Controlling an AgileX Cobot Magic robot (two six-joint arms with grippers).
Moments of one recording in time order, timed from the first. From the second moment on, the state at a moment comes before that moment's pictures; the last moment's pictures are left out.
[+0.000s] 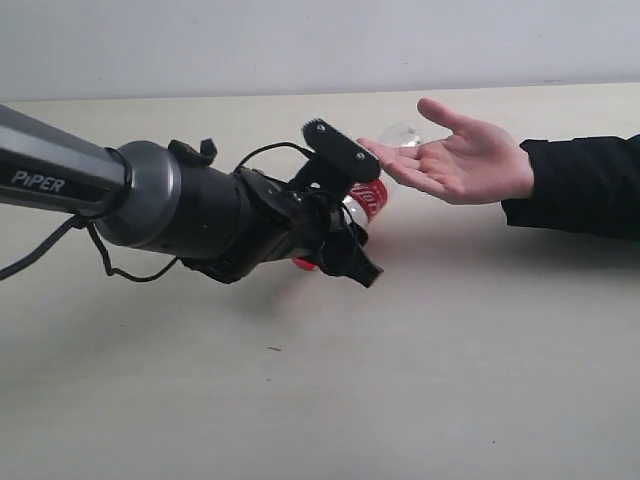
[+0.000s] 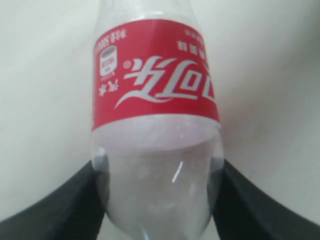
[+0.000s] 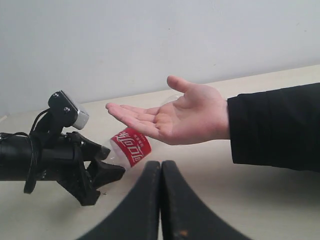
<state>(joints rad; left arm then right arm) -0.72 2.09 -1.15 -1.39 -0.25 1.44 0.37 0.25 0.00 0.05 0.02 0.28</state>
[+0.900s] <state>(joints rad) -0.77 1.48 -0.85 -1.74 -0.47 1.46 0.37 0.25 0.00 0.05 0.02 0.28</state>
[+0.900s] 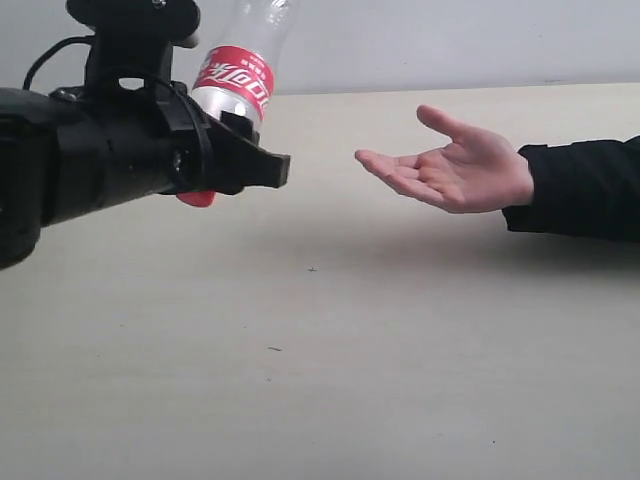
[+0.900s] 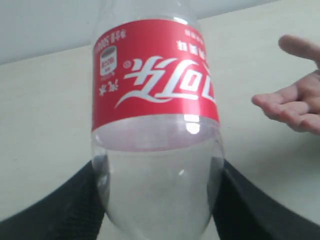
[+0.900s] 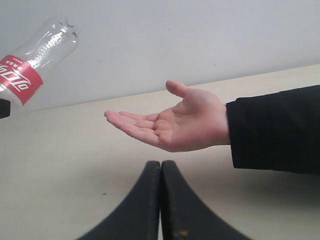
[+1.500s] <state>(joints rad) -0.96 1.49 -0.89 -1.69 -0.41 1.11 0.37 0.25 0.00 0.05 0.02 0.28</state>
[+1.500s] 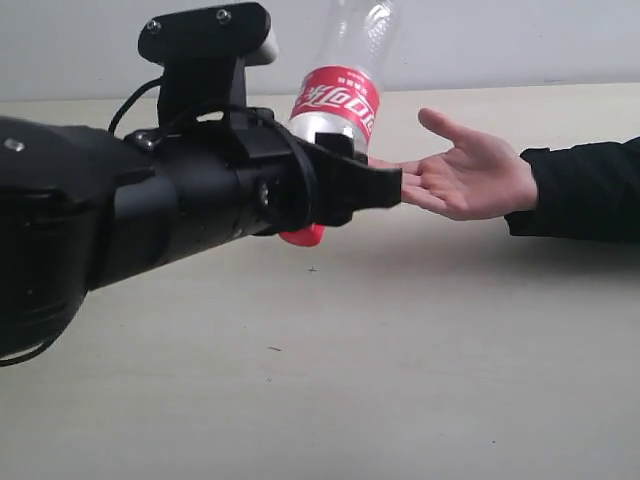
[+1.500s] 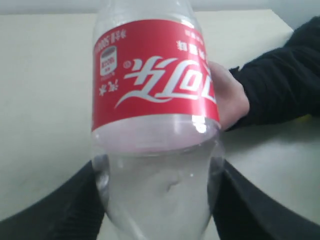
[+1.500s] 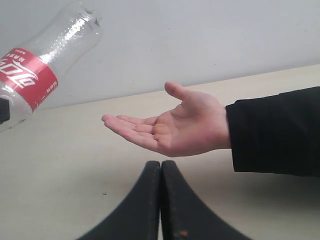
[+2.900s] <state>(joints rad) -1.08 2.02 -1.33 -1.75 -0.45 0.83 0.37 0.25 0.00 0.05 0.02 0.28</state>
